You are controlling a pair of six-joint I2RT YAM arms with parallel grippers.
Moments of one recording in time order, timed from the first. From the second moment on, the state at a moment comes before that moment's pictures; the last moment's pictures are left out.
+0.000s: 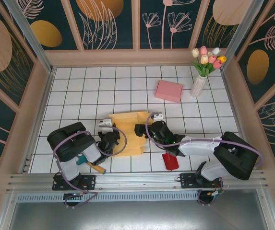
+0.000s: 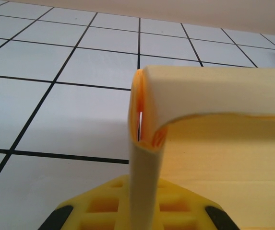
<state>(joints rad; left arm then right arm) -0.88 1.81 0.25 1.17 -0.80 -0.46 0.95 1.39 0.47 0.37 0.28 0.73</state>
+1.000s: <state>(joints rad) -0.88 1.83 0.25 1.18 -0.78 -0.48 1.03 1.60 0.54 0.57 0.18 0.61</state>
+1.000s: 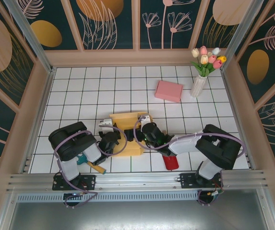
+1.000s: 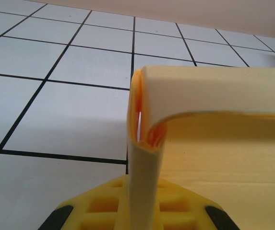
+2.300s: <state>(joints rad) -0.88 1.83 0.24 1.31 -0.77 -0.26 0.54 1.09 0.70 -0.12 0.08 -0.37</state>
